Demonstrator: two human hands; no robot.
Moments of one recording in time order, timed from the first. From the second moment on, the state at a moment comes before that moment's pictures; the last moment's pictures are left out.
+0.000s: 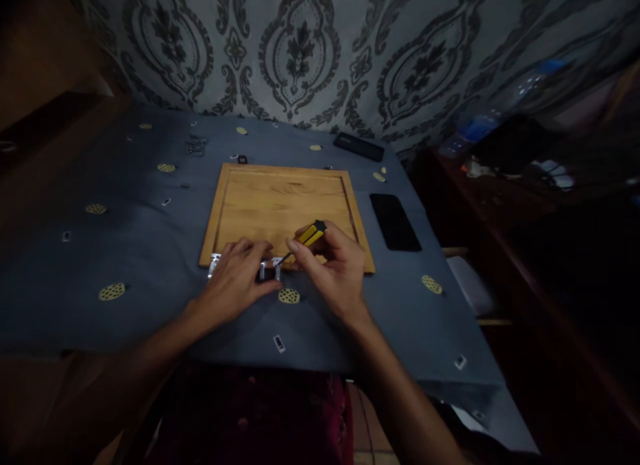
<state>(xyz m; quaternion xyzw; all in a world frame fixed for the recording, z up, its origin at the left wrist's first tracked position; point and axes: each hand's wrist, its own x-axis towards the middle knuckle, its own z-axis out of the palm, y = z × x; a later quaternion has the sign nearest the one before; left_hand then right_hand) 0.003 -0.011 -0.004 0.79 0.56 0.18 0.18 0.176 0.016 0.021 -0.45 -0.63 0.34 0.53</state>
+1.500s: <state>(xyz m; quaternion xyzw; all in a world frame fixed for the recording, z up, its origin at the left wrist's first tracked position) 0.004 -0.012 -0.004 0.78 0.57 0.18 0.18 0.183 0.011 0.015 -0.43 -0.72 0.14 0.52</state>
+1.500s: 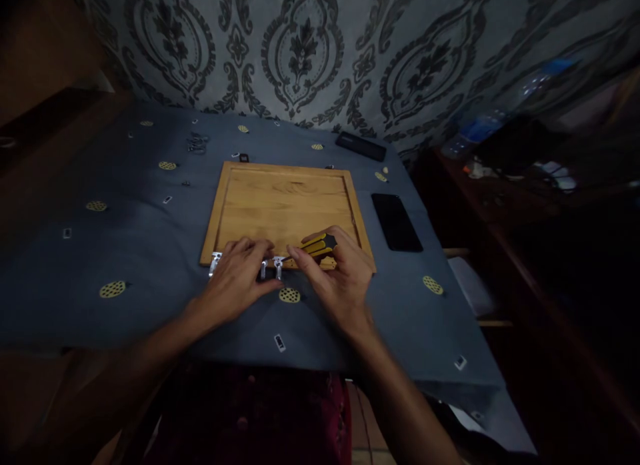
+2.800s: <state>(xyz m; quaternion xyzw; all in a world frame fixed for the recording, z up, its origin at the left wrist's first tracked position) 0.004 -0.012 -0.003 0.79 0.57 0.18 0.17 0.171 0.010 0.015 -0.46 -0.63 0.22 0.59</state>
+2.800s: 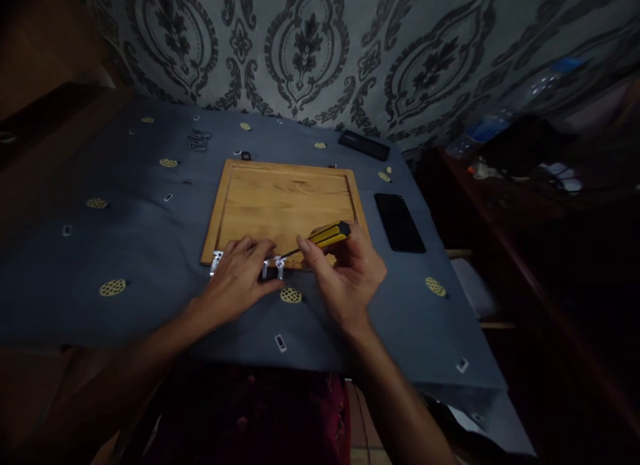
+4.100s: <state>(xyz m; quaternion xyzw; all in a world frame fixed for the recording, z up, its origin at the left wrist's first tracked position) 0.005 -0.012 -0.002 0.78 0.57 0.18 0.18 0.179 0.016 0.011 -0.43 -0.70 0.31 0.48</state>
